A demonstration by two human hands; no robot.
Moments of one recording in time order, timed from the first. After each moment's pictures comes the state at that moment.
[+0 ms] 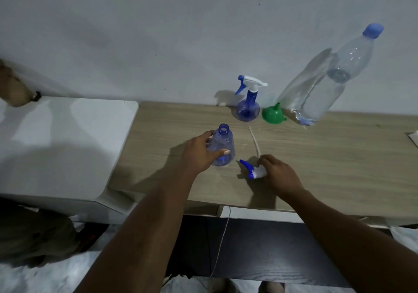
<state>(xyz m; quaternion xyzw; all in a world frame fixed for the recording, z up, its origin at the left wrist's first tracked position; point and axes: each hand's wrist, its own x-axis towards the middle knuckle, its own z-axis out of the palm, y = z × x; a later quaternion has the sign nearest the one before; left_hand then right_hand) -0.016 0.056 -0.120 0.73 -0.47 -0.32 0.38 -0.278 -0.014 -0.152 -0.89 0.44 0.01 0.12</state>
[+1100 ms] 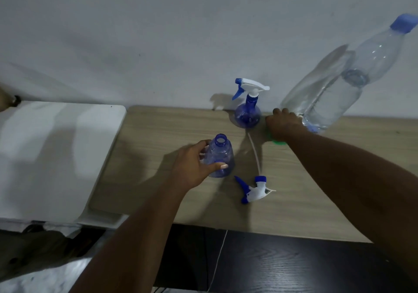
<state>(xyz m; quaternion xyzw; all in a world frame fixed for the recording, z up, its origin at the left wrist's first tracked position) -0.010 0.033 -0.129 0.73 -0.50 -0.31 0.36 -0.208 -0.195 -0.102 -0.85 0.46 0.22 -0.07</state>
